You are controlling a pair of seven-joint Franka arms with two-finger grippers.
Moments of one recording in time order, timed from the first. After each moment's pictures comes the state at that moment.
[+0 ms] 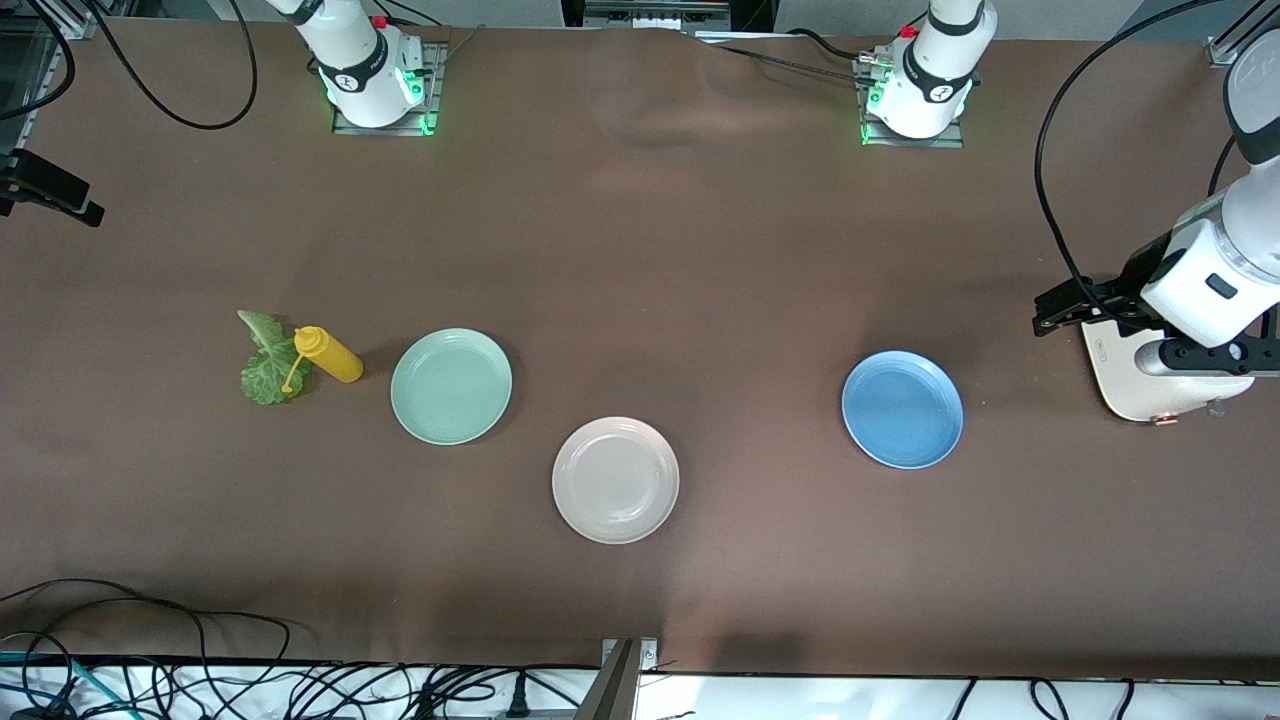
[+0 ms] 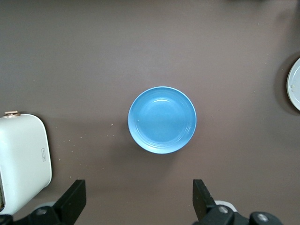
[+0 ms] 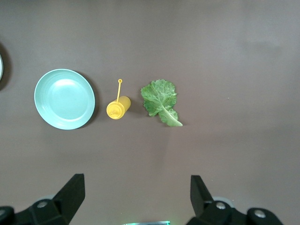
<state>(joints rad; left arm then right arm) 0.06 0.23 -0.14 -1.41 0.00 1.60 -0.10 0.03 0.02 -0.13 -1.49 0.00 1.46 0.02</state>
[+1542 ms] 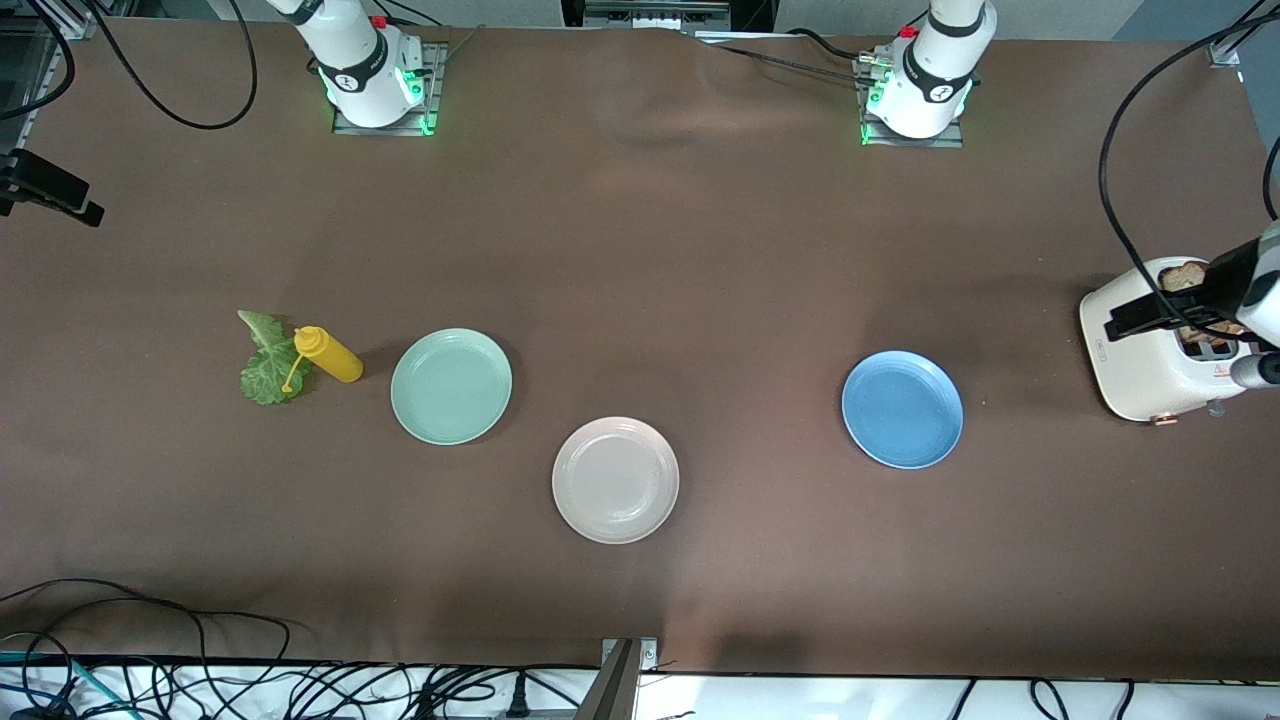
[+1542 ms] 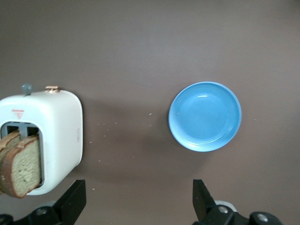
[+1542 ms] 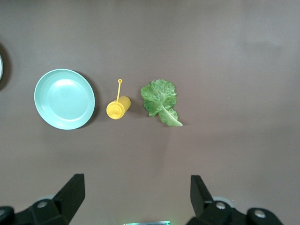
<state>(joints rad) 0.20 0.24 -0.11 -1.44 0.04 1.57 -0.08 0.03 0.02 -0.13 -1.49 0.00 1.46 0.02</state>
